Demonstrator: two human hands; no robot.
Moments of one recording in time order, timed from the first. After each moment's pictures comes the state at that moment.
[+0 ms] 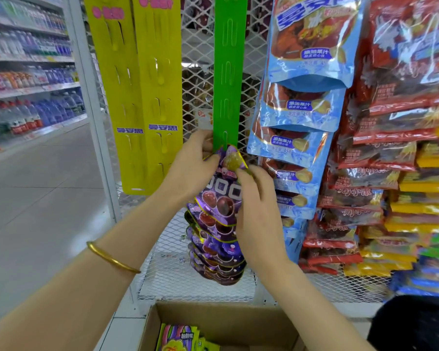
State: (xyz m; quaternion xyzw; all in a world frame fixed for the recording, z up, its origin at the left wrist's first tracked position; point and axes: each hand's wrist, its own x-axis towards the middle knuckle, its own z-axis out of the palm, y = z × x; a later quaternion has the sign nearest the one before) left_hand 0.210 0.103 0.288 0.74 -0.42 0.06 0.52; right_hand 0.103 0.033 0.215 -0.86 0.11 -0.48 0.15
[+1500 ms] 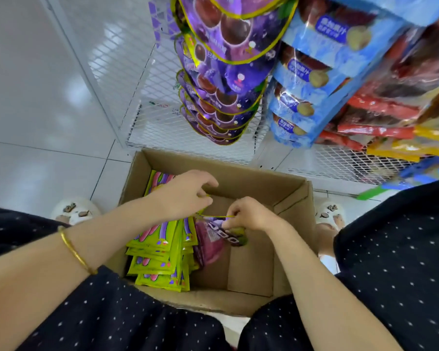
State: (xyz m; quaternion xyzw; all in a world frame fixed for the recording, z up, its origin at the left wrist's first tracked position) left_hand 0.131 0.169 0.026 0.84 -0.35 -0.33 0.24; right_hand 0.042 0.005 -0.055 -0.87 0.15 0.29 0.38
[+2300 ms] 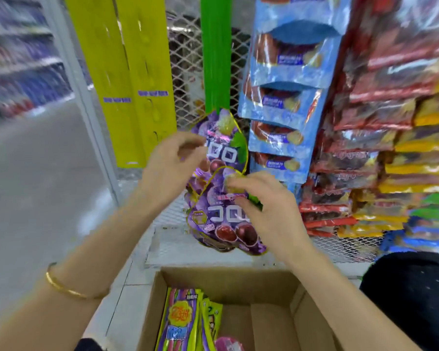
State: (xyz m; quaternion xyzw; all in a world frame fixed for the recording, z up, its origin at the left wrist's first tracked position) left_hand 0.182 0.143 0.258 0.75 -0.39 0.04 0.54; right_hand 0.055 0.025 0.201 -0.87 0.04 -0.39 0.29
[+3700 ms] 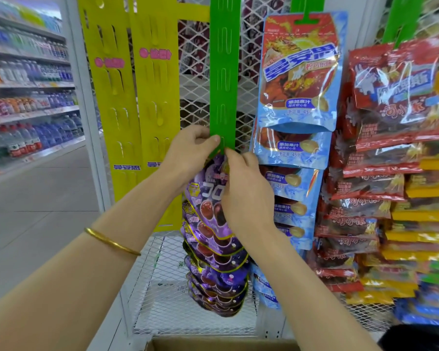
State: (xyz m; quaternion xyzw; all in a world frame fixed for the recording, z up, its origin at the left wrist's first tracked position) left_hand 0.230 0.086 0.353 0.71 -0.37 0.04 0.60; right_hand 0.121 0.036 0.318 -0.91 0.19 -0.36 0.12
